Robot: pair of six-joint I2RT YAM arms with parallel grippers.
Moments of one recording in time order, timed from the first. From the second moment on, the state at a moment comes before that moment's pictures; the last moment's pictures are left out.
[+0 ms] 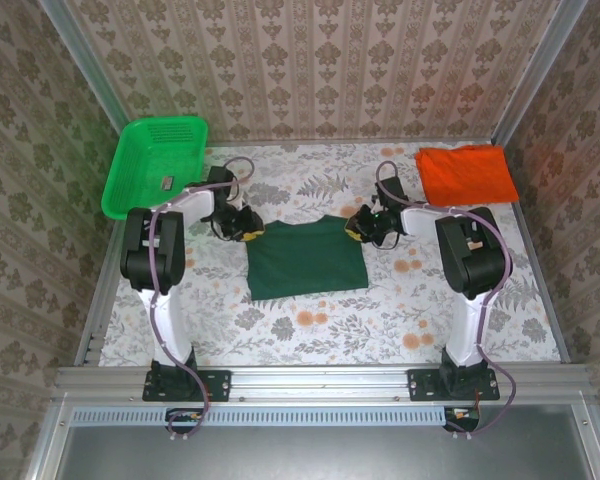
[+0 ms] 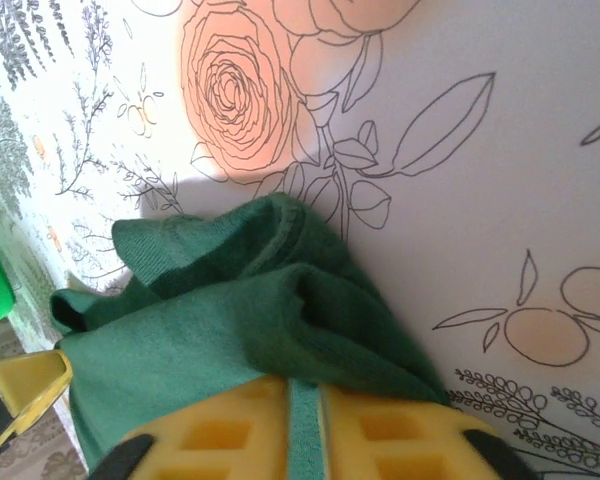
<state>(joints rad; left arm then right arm) -0.22 2.02 1.38 -0.67 0.48 -0.43 0.23 1.98 1.17 -0.19 -0.48 0.89</state>
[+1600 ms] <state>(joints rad) -0.26 1.21 0.88 -0.74 0.20 -0.48 0.30 1.52 0.97 -0.57 -0.23 0.51</state>
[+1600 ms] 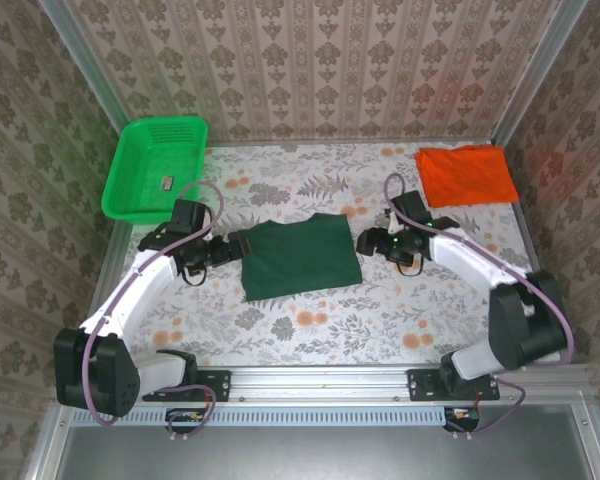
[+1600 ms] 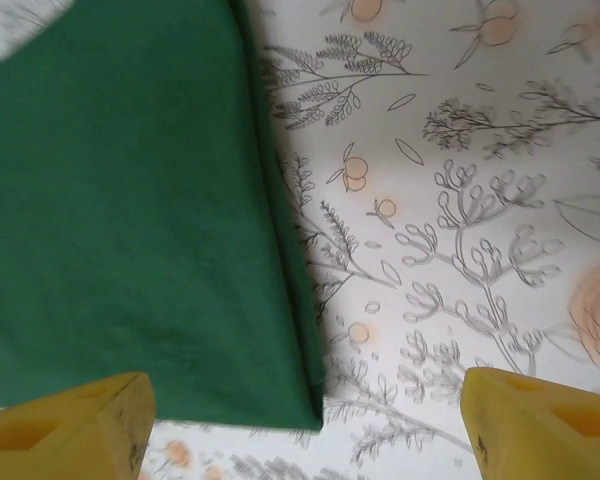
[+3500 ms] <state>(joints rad) -0.25 1.26 0.92 -0.79 0.19 -0.41 0.26 1.99 1.56 -0.81 0.30 0.18</state>
